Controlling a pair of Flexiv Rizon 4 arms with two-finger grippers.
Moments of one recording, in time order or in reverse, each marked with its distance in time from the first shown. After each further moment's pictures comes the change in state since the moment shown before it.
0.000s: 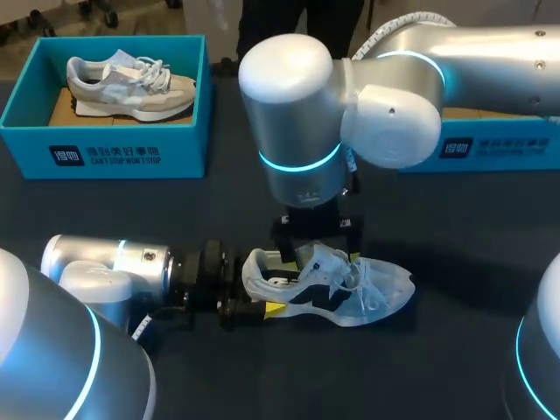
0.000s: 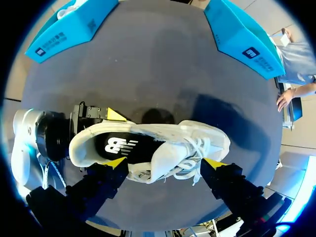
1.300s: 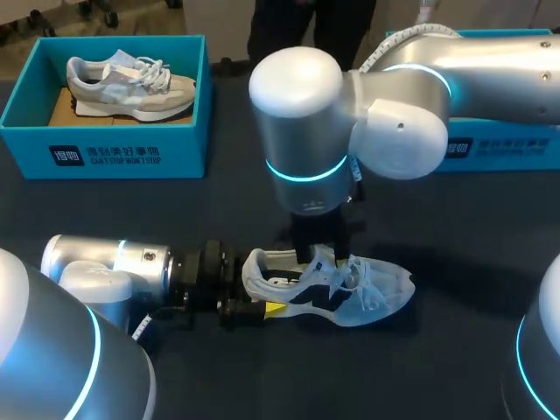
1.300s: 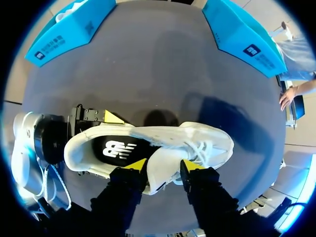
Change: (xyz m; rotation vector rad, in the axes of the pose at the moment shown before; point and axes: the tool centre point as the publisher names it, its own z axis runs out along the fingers) left arm 0.000 0.000 0.000 0.000 0.000 0.000; right arm -0.002 0.002 0.011 -0.015 0.026 0.013
